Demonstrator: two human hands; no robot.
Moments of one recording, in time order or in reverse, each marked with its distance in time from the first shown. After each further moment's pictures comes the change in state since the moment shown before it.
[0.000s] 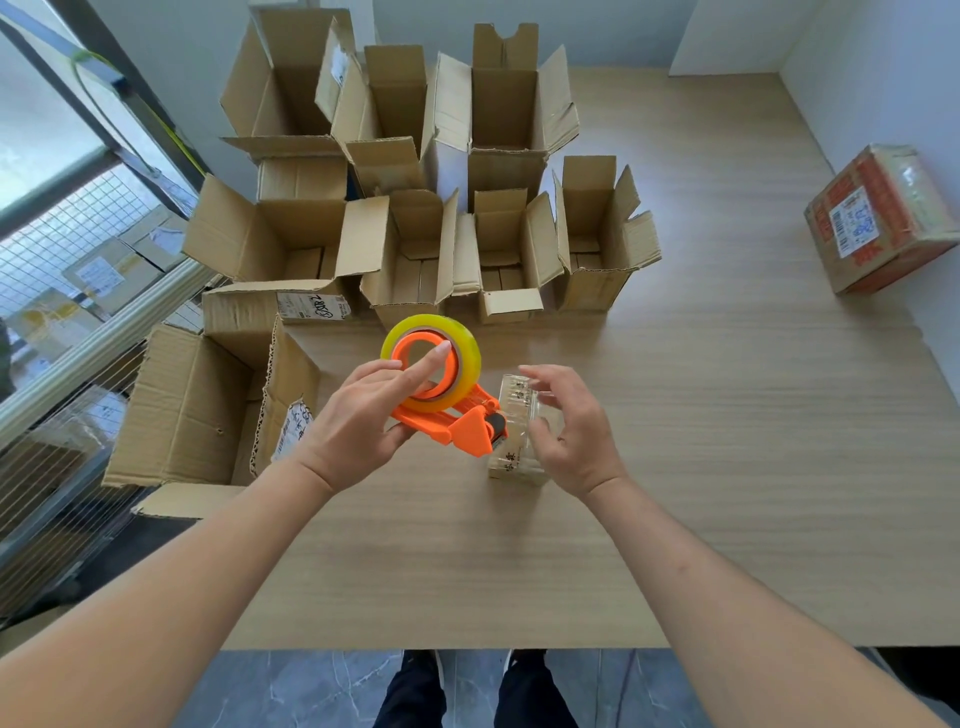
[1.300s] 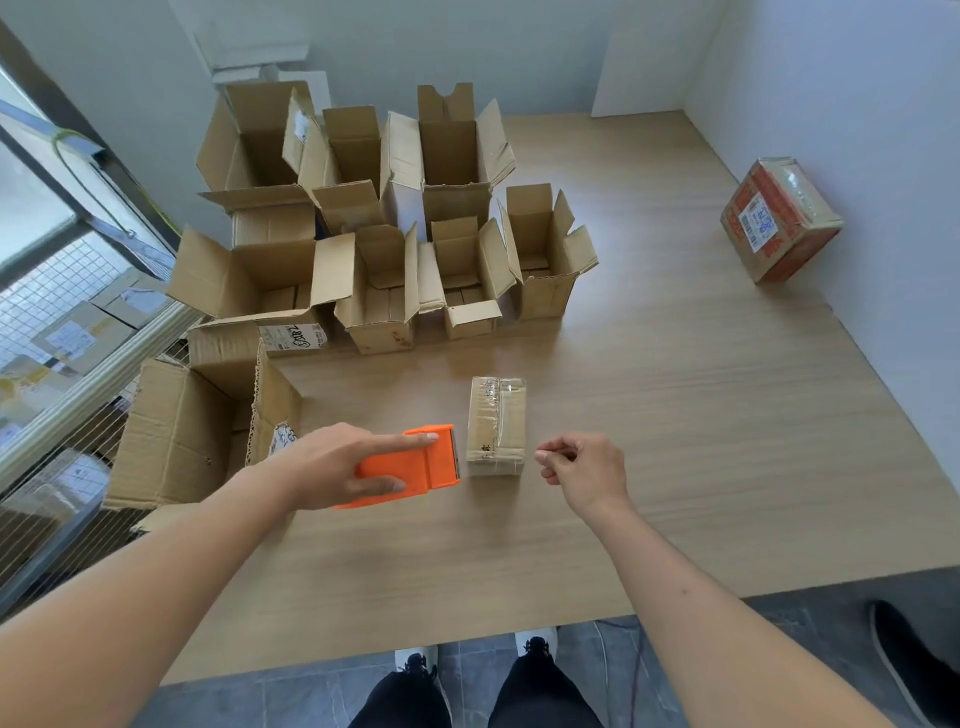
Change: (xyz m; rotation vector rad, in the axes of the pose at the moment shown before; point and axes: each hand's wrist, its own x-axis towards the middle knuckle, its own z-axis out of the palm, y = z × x) left_hand -0.028 -0.011 -0.009 0.054 -0.630 -0.042; right_hand -0.072 0.006 -0.019 0.110 0.152 0.720
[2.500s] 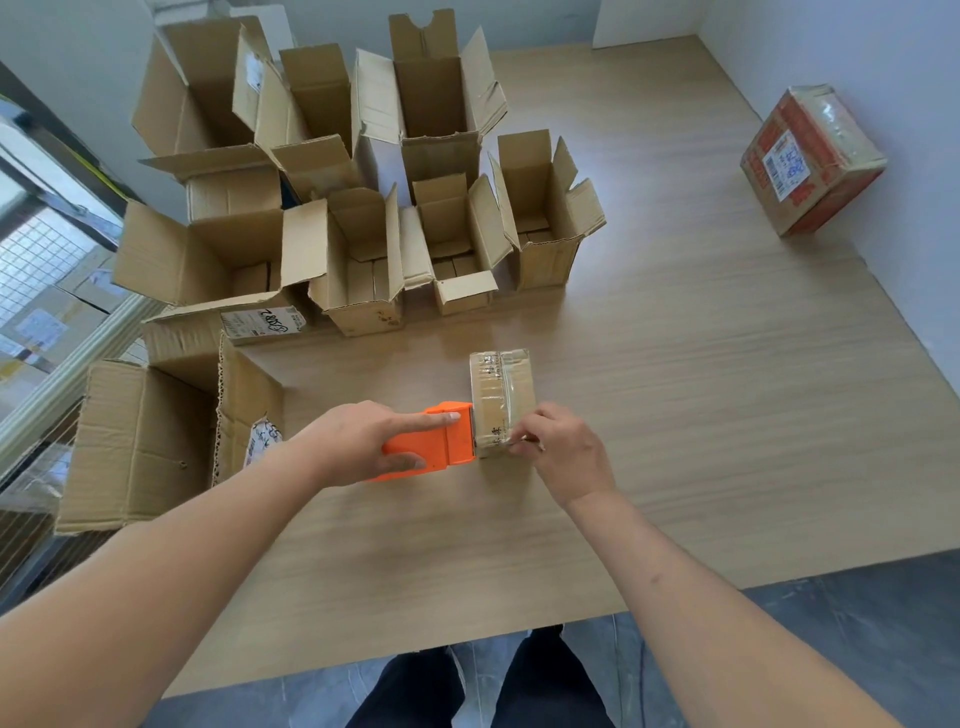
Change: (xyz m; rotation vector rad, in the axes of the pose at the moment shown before) left_hand 0.066 -0.014 0.019 0.083 -0.078 -0.043; right_hand 0.036 0.028 0.035 -0.456 -0.050 -0.463
